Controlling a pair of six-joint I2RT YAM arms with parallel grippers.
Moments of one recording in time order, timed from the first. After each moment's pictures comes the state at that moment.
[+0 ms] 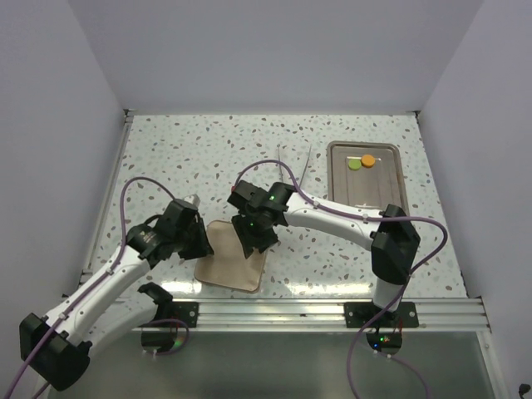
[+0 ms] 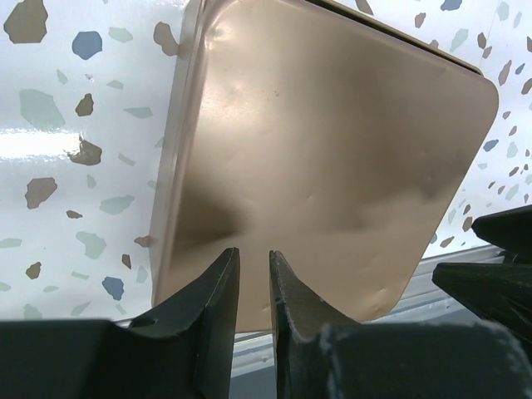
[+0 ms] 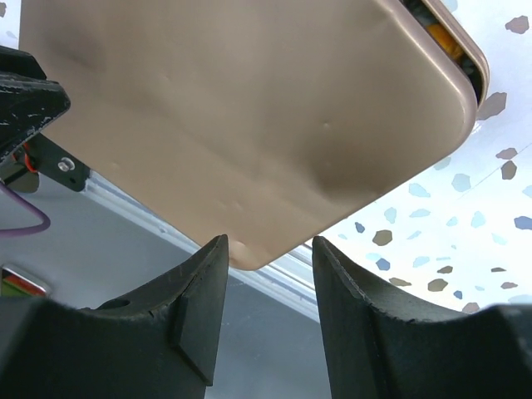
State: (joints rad) left arm -0.54 0.84 0.68 -0.86 0.03 -0.73; right arm 1.07 1.81 1.54 -0.97 -0.09 0.65
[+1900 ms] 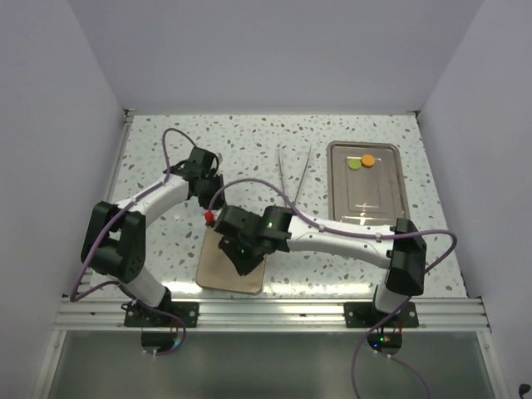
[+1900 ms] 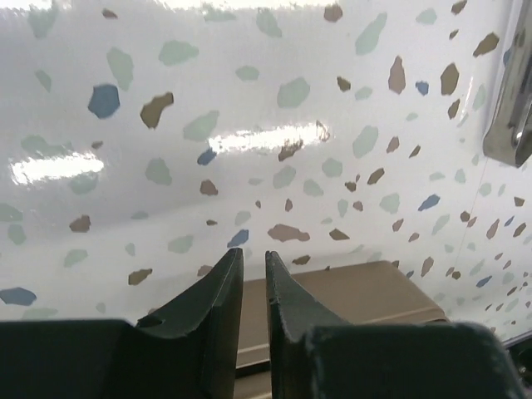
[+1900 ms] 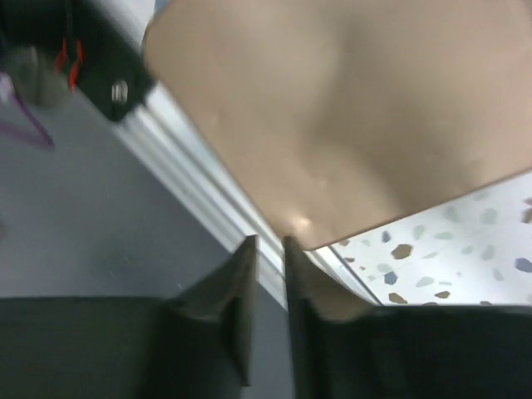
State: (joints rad) left arm -0.34 1.60 1.02 -0.53 0.17 -0.44; right arm 1.19 1.75 1.59 -0.94 -0.04 0.48
